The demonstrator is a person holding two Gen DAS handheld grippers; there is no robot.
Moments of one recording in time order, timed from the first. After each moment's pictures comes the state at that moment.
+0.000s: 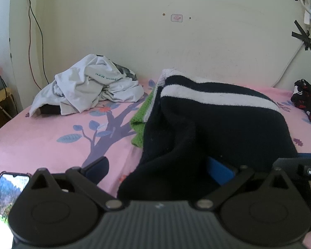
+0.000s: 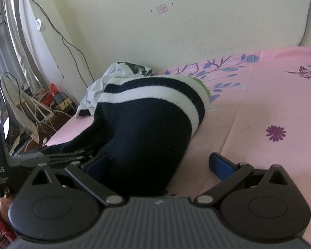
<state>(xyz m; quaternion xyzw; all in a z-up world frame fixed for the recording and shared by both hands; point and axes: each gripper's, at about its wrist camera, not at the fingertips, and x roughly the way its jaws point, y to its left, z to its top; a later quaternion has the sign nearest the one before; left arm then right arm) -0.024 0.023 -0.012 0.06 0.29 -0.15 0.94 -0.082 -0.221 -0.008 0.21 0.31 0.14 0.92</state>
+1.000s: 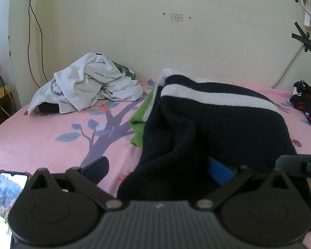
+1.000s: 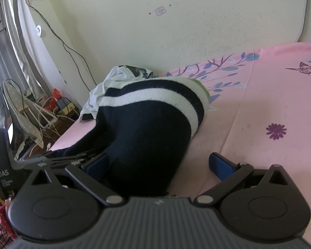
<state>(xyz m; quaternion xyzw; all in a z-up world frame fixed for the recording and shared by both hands) -0.022 0.023 -0.014 0.06 0.29 -0.15 0.94 -0.083 -0.225 -0.009 0.23 0.30 0.14 0.91</state>
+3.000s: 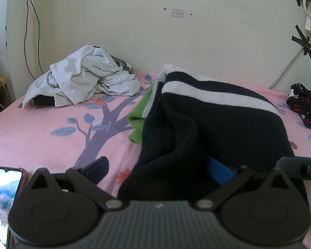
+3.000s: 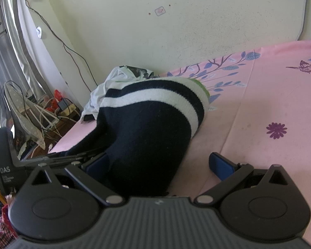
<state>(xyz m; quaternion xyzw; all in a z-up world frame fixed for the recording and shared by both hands) -0.015 0.028 -0.016 0.04 0.31 -0.16 0.94 -0.084 -0.224 -0.009 0.24 0.30 0.14 0.91</state>
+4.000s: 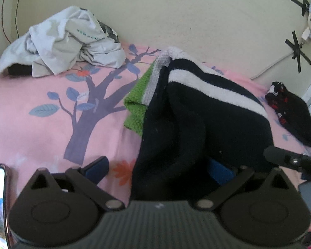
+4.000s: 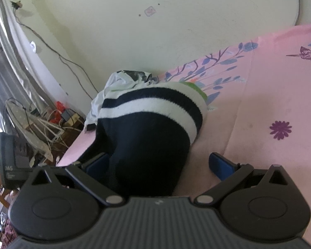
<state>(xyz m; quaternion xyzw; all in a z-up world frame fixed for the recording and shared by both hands) 0.025 0.056 -0.009 -0.03 0.42 -0.25 0.87 -0.062 -0.233 -0.010 0.29 0.31 0.14 0.89</state>
